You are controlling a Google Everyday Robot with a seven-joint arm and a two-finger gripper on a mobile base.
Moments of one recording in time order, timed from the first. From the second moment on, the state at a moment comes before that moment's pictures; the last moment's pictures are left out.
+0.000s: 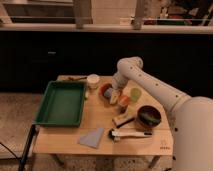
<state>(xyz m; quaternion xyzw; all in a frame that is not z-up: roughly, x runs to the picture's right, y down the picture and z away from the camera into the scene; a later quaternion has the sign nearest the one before) 0.060 0.027 0.885 -0.27 -0.15 0.07 0.95</state>
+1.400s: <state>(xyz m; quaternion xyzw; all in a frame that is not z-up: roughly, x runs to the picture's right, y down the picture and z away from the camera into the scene) 0.063 0.032 0.922 -0.29 -0.17 0.11 0.94</state>
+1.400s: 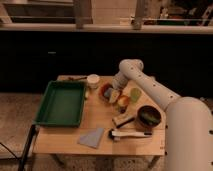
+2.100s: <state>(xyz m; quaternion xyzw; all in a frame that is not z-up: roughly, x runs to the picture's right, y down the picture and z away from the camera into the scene) 0.070 0.038 0.936 -0.30 -0.17 0.13 0.93</state>
